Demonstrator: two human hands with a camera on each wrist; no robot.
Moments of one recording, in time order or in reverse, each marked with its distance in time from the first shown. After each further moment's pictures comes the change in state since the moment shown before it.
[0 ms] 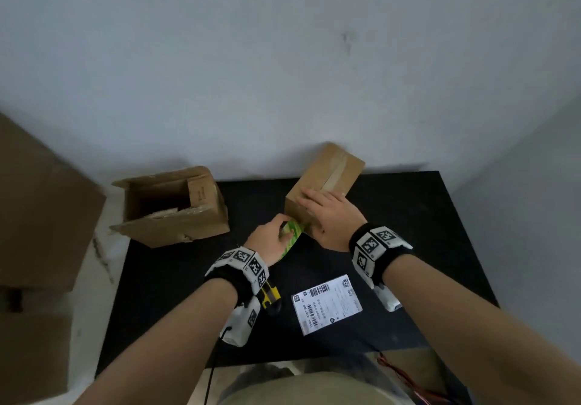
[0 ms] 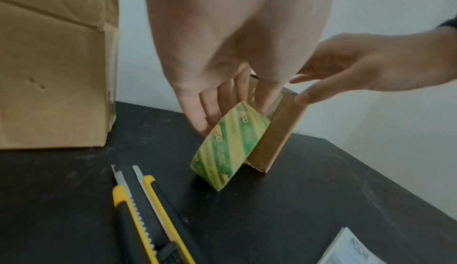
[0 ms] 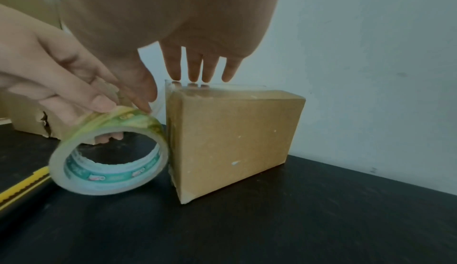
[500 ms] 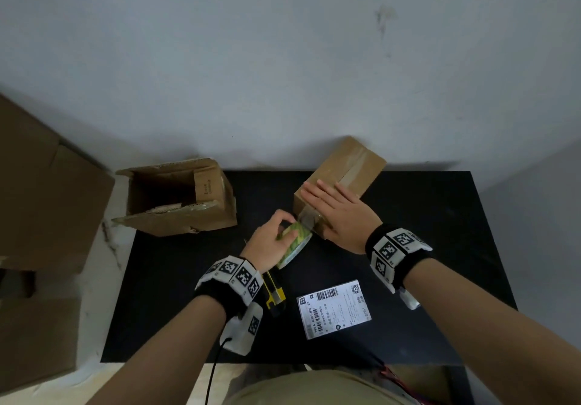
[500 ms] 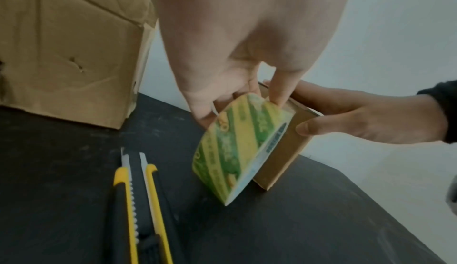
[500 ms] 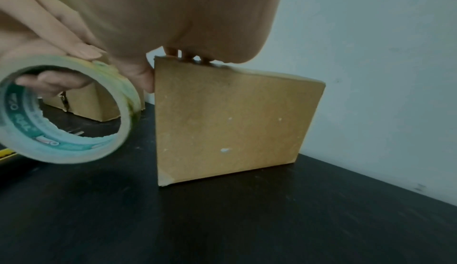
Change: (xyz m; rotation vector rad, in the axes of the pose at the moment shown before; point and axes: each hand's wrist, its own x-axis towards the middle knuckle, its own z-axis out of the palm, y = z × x) left_hand -0.002 -0.013 -0.005 -0.336 -0.014 -0.058; right_hand 0.022 0.026 0.022 -0.110 -0.051 -0.161
